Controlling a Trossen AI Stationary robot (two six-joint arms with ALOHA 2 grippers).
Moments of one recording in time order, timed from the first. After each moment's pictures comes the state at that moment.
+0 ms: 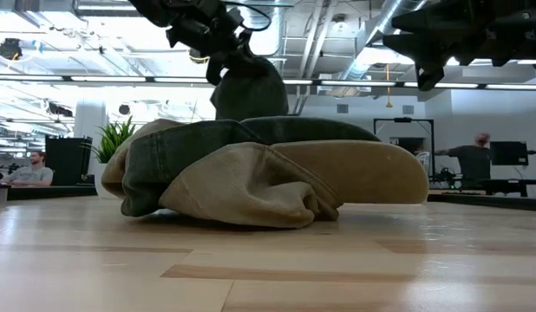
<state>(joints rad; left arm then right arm) 0.63 1.59 1.36 -0.23 0.49 1.25 0.32 0.97 0.19 0.81 0.30 0.15</state>
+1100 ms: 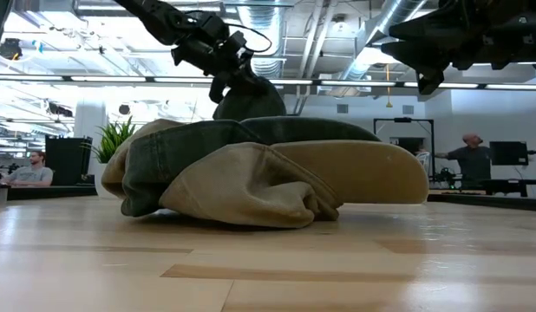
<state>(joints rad) 0.69 1.68 1.36 -0.18 0.54 1.26 0.32 0.97 0.19 0.78 0.32 0.15</state>
